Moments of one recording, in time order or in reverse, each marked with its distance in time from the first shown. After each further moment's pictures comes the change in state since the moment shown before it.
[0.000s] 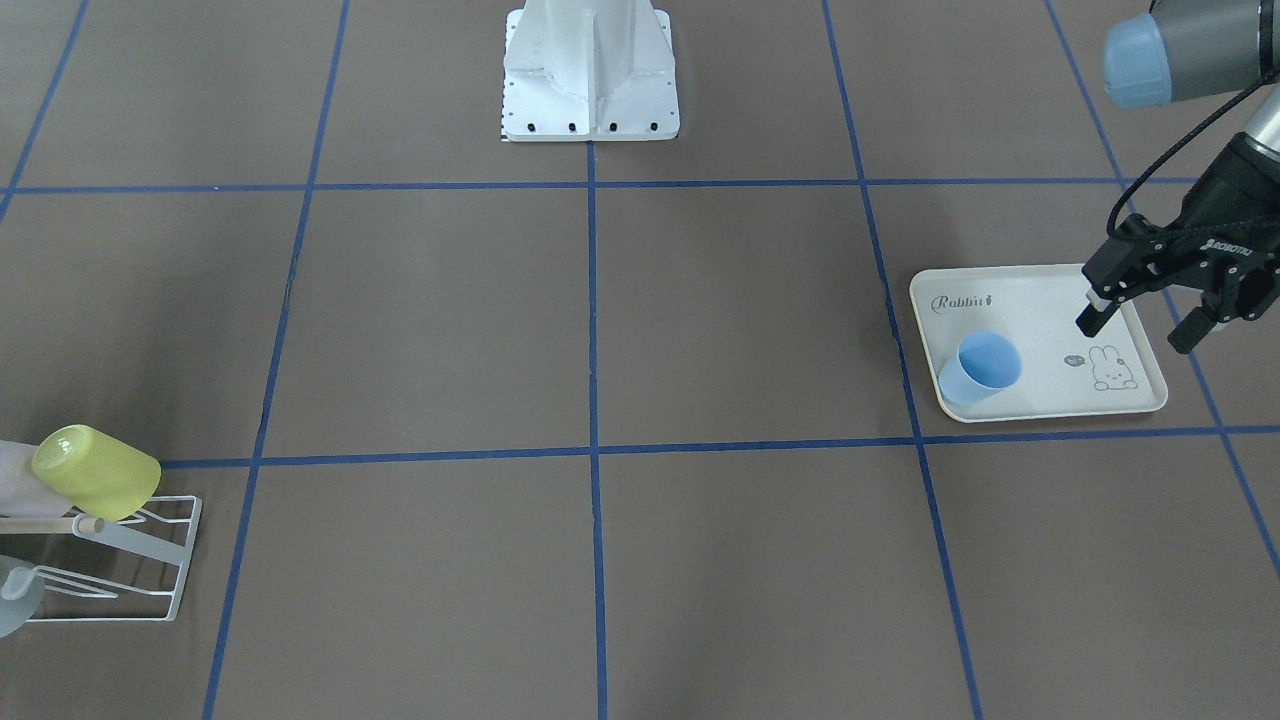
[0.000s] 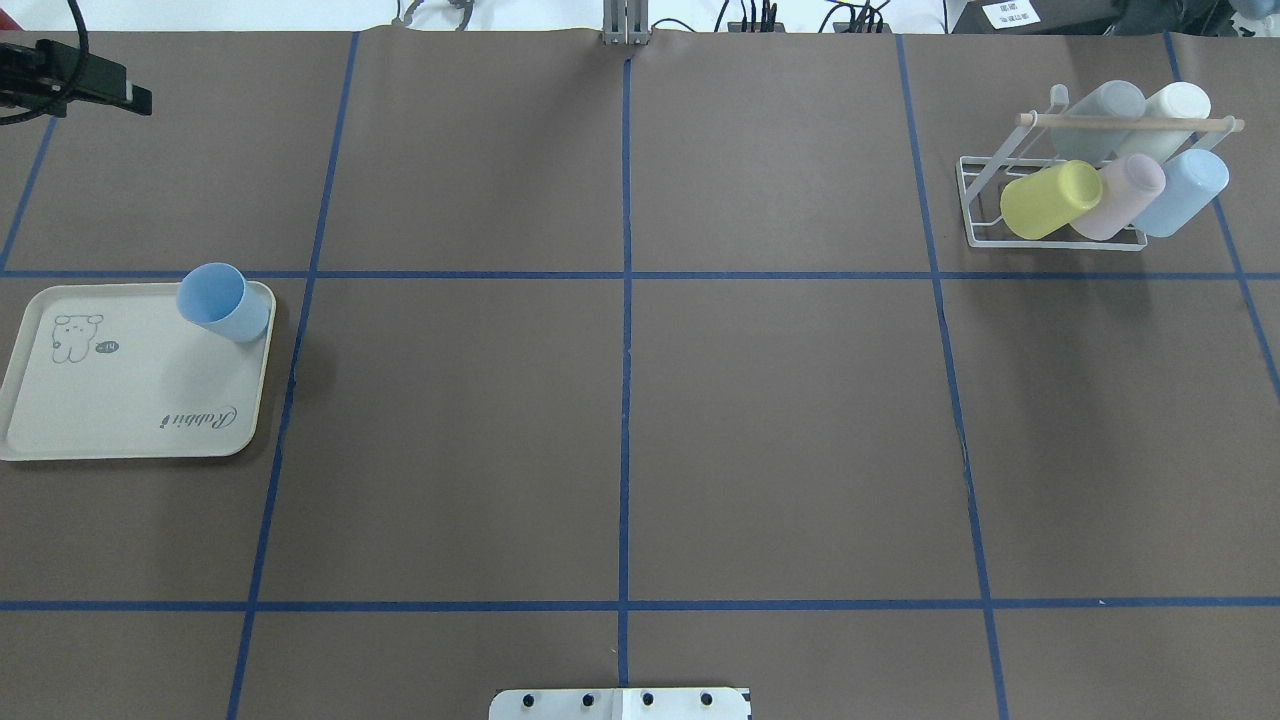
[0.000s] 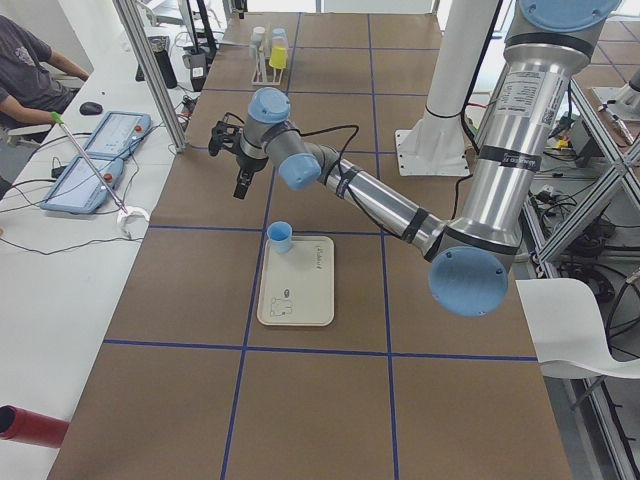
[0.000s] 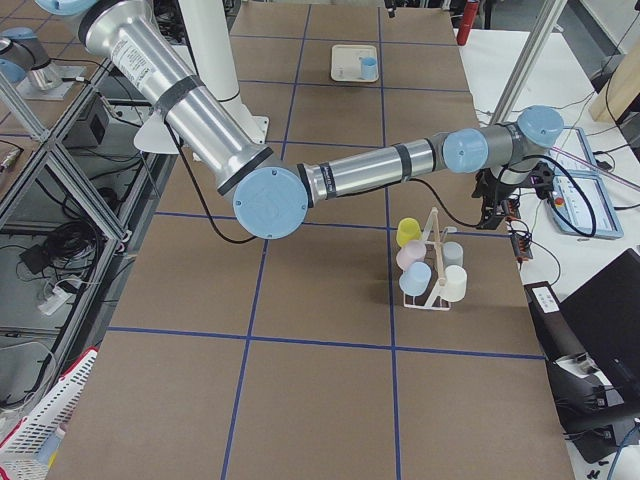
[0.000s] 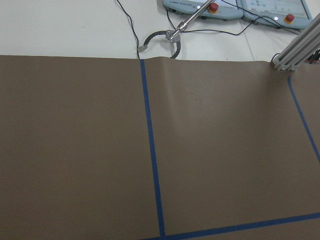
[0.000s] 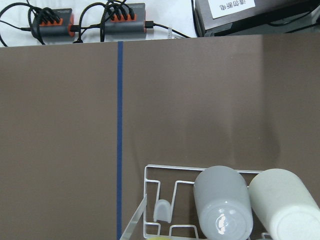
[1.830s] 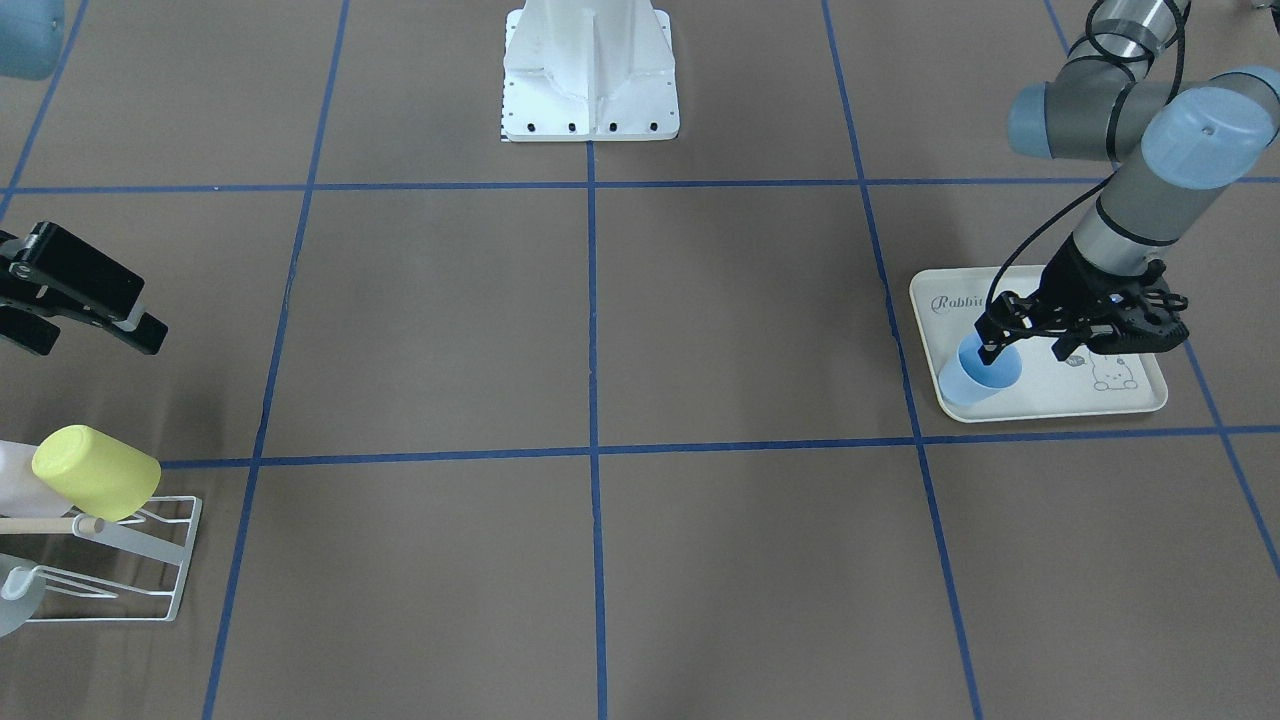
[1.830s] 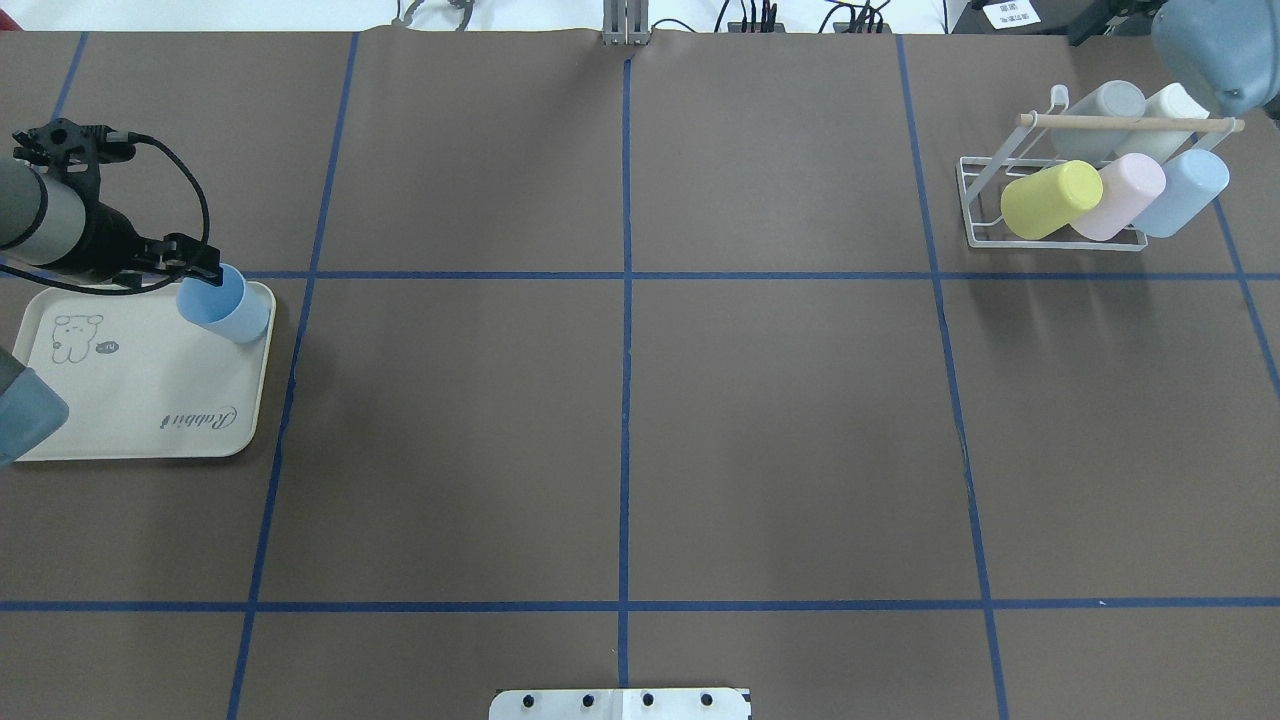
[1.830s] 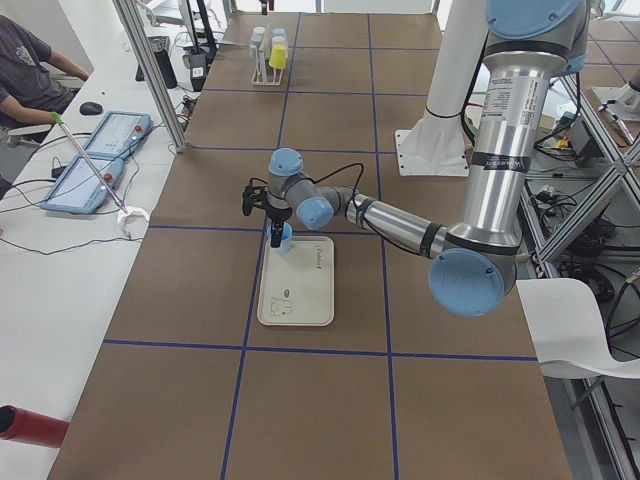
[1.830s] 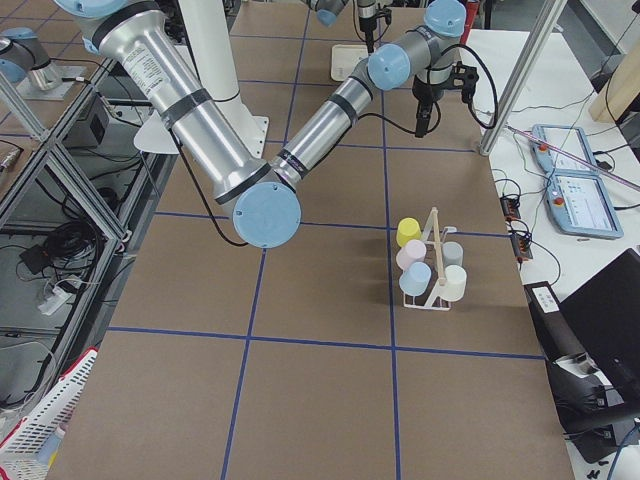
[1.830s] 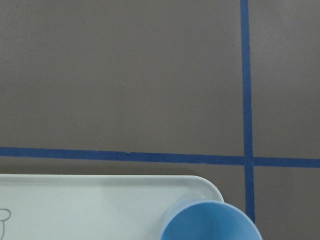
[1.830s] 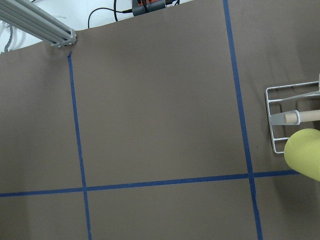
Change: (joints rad) left arm 0.257 0.092 0.154 -0.129 0.141 -0.243; right arm -0.162 -0.099 0.625 -0.160 -0.006 0.520
